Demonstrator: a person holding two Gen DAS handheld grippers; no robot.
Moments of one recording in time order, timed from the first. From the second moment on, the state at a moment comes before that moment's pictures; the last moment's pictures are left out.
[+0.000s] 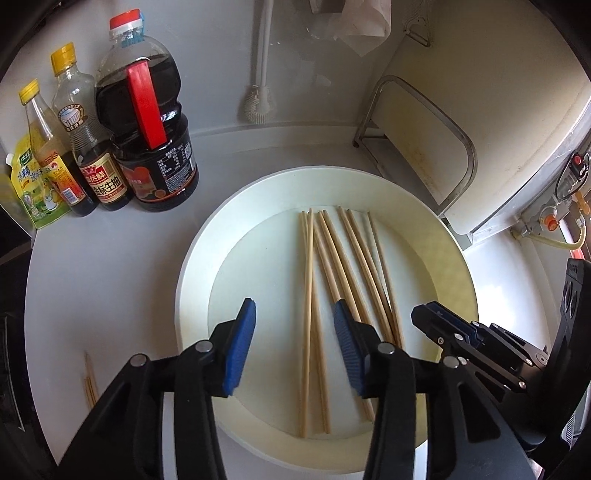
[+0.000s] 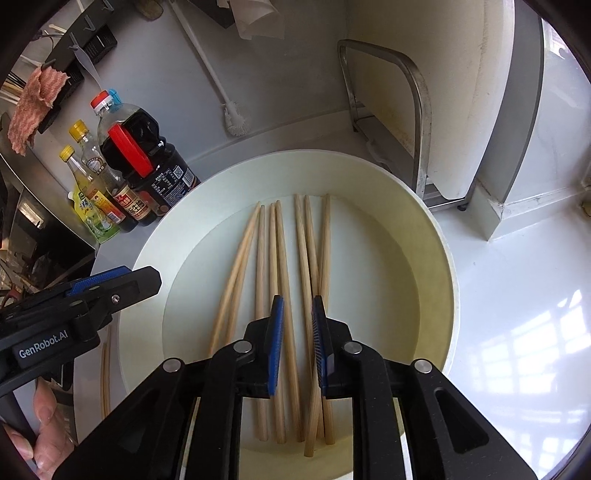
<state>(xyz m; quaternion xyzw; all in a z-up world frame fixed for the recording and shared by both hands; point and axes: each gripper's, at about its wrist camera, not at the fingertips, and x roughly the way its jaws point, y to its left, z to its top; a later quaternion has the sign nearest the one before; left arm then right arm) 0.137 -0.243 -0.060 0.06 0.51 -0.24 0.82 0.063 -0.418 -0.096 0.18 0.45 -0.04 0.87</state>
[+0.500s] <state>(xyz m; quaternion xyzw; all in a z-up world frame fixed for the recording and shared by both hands) 0.096 -0.193 -0.038 0.05 0.49 -0.23 0.84 0.025 -0.381 -0.076 0.17 0.45 -0.03 0.88</state>
